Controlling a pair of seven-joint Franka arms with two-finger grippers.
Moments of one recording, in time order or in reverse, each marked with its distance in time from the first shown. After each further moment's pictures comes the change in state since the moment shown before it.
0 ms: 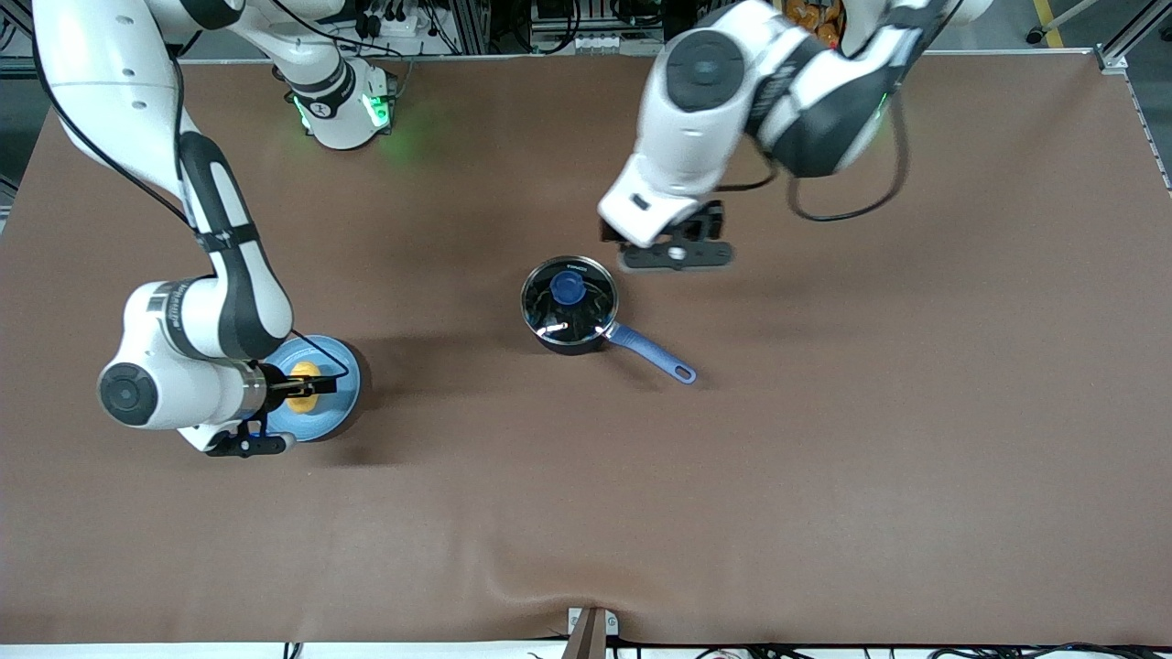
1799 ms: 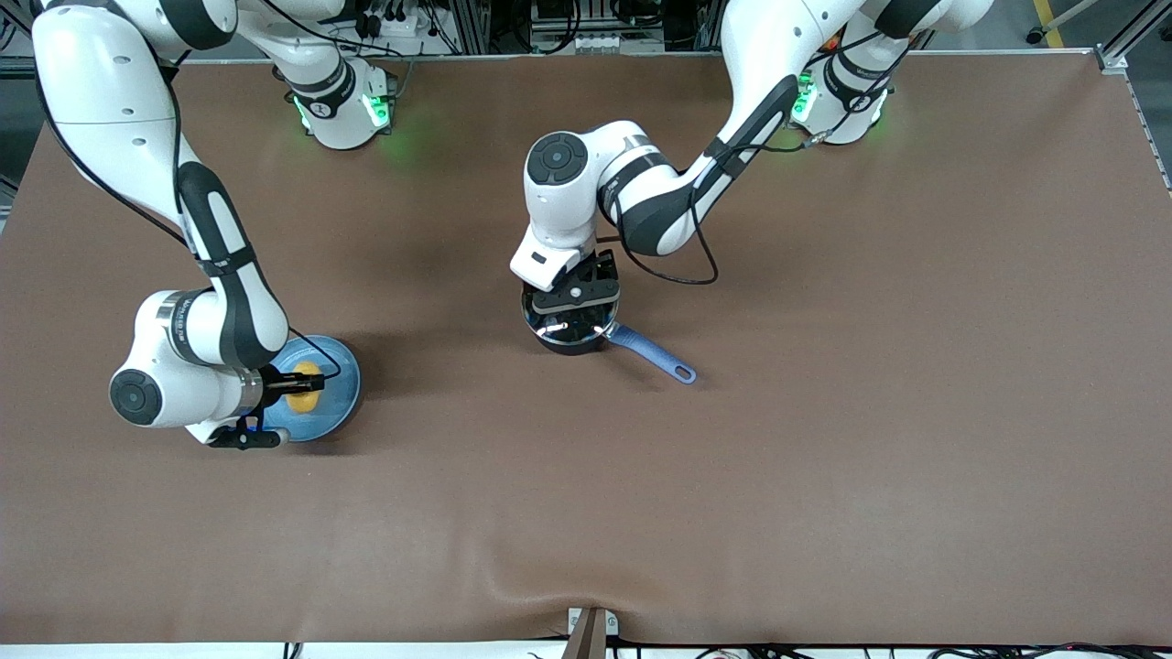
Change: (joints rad) left arm -0.158 0.318 0.012 0.030 0.198 0.331 -0.368; right arm -0.057 0.043 -0.005 -0.048 0.007 0.042 -0.030
